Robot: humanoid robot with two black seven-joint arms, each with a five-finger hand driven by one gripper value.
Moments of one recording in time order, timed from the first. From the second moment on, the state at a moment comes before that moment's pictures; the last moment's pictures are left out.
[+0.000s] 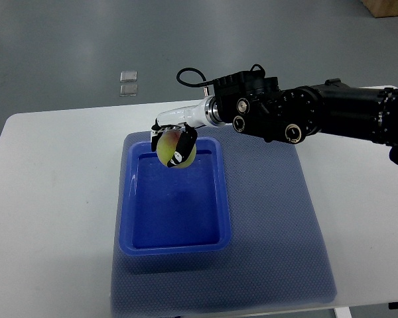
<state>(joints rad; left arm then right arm) -0.04 0.00 -0.06 -0.27 0.01 -0.03 0.15 1.49 0.00 -0.36 0.83 -0.72 0.24 0.10</state>
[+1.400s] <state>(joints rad) -0.04 0.00 -0.06 -0.27 0.01 -0.03 0.15 1.30 -0.15 0.28 0.84 -0.71 0.24 0.13</state>
